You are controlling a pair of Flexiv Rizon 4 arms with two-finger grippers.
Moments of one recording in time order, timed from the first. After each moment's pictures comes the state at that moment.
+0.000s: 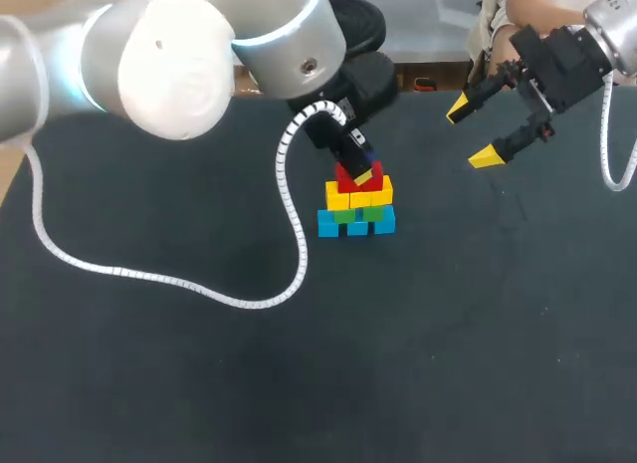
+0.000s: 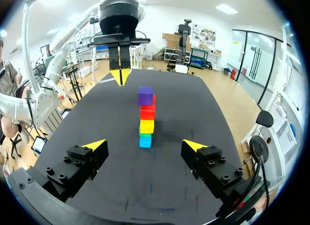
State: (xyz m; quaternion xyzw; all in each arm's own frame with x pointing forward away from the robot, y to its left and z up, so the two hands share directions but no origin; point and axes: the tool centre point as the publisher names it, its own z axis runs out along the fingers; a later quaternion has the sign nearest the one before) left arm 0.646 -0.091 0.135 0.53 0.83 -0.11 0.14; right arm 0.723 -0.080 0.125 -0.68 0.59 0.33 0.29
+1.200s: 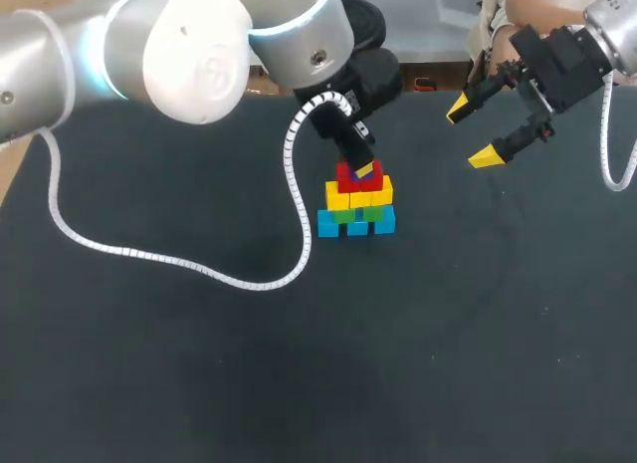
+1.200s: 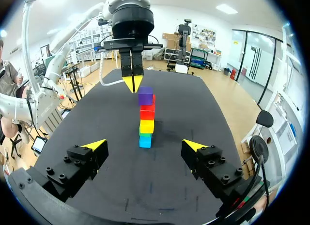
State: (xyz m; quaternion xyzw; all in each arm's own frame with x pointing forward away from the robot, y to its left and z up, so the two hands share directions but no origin) left arm 0.674 -0.090 0.123 0.54 0.82 -0.10 0.13; right arm 0.723 -0.080 0.125 -0.68 0.59 0.33 0.29
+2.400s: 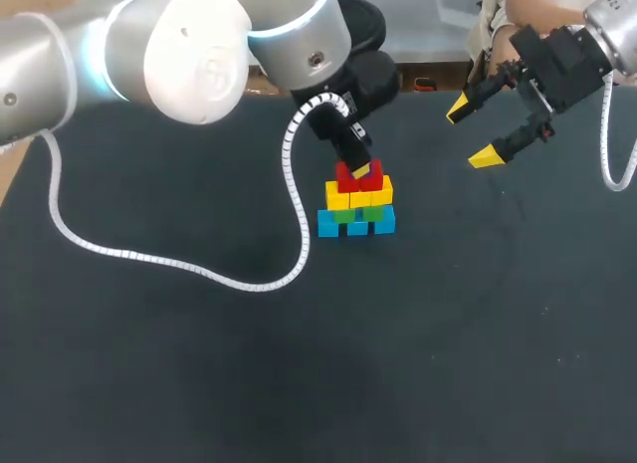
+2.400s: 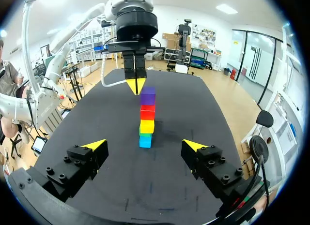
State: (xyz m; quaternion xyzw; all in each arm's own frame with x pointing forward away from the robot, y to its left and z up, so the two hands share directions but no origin) left arm 0.679 -0.087 0.116 0.54 0.82 -0.10 0.13; right arm 0.723 -0.080 0.125 -0.68 0.59 0.33 0.29
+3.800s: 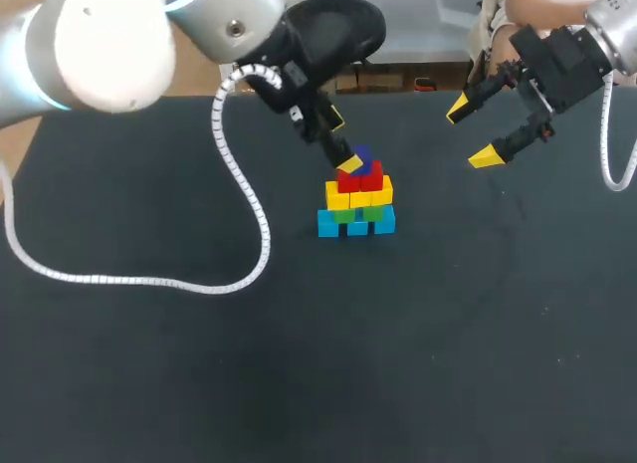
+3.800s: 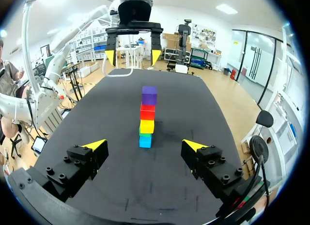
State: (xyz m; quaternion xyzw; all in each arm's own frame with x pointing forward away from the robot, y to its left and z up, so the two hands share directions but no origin) left arm 0.668 -0.064 0.172 0.59 0.76 -0.18 0.20; right arm 0.723 -0.080 0.125 -0.68 0.59 0.33 0.29
